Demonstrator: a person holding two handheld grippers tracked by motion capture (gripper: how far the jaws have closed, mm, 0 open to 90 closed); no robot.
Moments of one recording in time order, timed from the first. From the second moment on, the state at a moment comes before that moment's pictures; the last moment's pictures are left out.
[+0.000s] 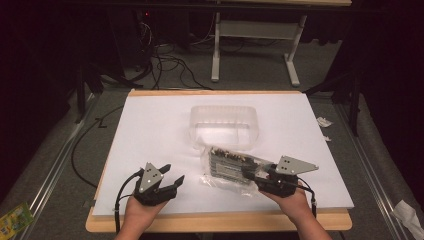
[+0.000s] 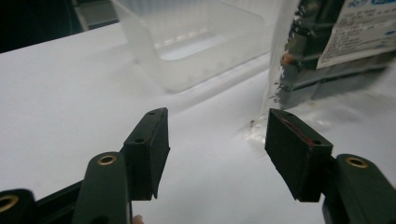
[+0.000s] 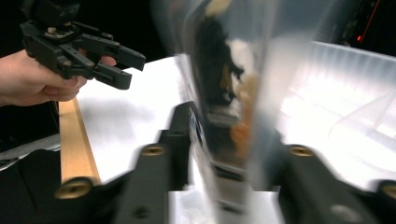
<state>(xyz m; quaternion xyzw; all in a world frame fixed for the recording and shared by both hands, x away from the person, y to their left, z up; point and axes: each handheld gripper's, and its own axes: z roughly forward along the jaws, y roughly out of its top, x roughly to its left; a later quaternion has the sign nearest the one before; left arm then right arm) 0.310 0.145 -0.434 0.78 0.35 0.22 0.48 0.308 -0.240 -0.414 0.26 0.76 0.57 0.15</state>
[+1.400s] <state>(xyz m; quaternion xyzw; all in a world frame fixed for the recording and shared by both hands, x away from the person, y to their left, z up) 0.320 0.155 -0.445 0.78 0.36 0.20 0.47 0.301 -0.280 -0.397 0.31 0.72 0.59 0.19</state>
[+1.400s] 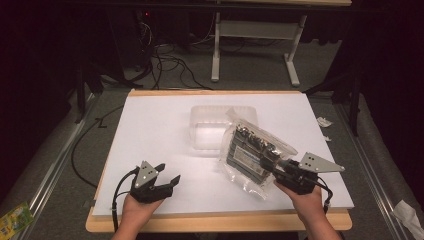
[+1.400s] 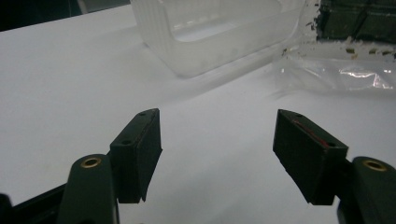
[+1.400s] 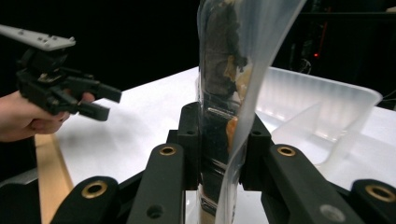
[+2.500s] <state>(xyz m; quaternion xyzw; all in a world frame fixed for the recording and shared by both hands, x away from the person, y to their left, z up) 0.317 0.161 -0.441 0.77 0.36 0.20 0.48 0.336 -0.286 -0.356 0.33 0.70 0.60 0.22</state>
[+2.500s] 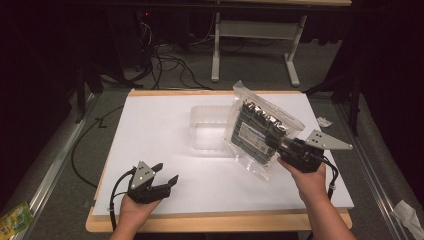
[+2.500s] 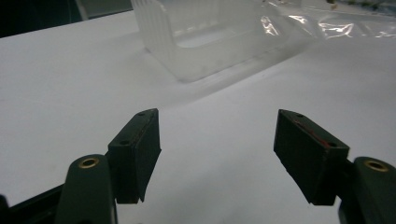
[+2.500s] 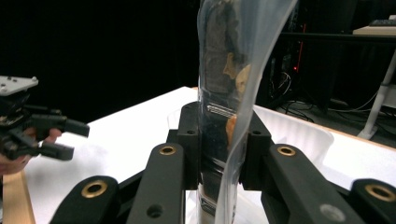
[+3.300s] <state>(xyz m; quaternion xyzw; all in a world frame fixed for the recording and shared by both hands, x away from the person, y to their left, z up) 0.313 0.161 -0.439 0.78 0.35 0.21 0.48 0.393 -0.246 -0.332 0.32 0.71 0.59 0.23</state>
